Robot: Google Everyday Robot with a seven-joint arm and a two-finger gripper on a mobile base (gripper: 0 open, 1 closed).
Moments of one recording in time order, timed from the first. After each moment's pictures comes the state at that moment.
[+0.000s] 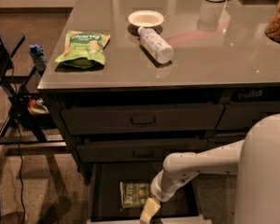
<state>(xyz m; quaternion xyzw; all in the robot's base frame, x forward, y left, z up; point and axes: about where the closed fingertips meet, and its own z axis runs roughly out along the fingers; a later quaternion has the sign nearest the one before) 0.407 -0.048 0.386 -0.51 0.83 0.21 0.06</state>
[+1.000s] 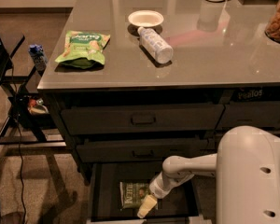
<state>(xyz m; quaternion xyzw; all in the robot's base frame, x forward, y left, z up) 0.453 -0.039 0.278 -0.50 0.82 0.26 0.08</state>
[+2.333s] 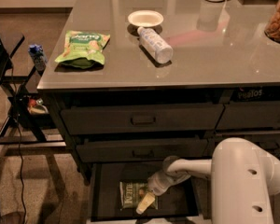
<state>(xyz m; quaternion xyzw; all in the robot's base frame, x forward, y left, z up) 0.484 -0.030 0.230 -0.51 0.80 0.29 0.11</state>
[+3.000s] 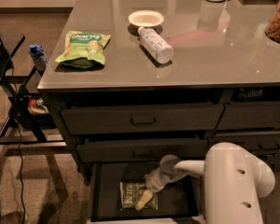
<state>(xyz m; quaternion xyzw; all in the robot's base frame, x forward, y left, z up) 0.511 -0.019 0.200 -0.53 0.78 0.29 0.13</state>
